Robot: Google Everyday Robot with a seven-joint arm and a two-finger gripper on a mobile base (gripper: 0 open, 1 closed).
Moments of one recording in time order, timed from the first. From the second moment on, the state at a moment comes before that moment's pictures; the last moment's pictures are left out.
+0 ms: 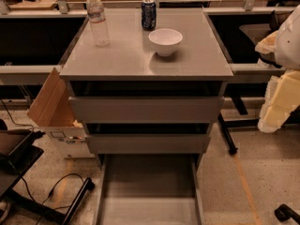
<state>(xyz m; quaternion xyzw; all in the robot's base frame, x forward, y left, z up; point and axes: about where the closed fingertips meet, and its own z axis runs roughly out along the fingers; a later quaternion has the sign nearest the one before) 0.438 -0.217 0.977 -0.60 0.78 -0.04 0.16</state>
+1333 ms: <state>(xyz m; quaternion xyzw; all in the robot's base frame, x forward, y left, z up) 0.588 -0.157 1.018 -0.59 0.72 0.04 0.36</state>
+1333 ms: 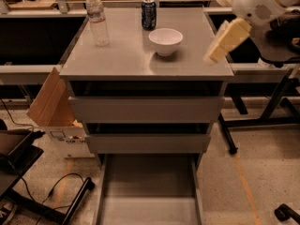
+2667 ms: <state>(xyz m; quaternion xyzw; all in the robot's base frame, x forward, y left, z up) 0.785 0.013 1.025 -0.49 0.66 0.17 0.55</state>
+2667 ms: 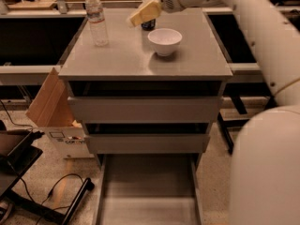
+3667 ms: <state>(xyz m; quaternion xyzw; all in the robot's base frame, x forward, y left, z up) 0.902 0.129 0.952 -0.41 0.67 0.23 0.58</state>
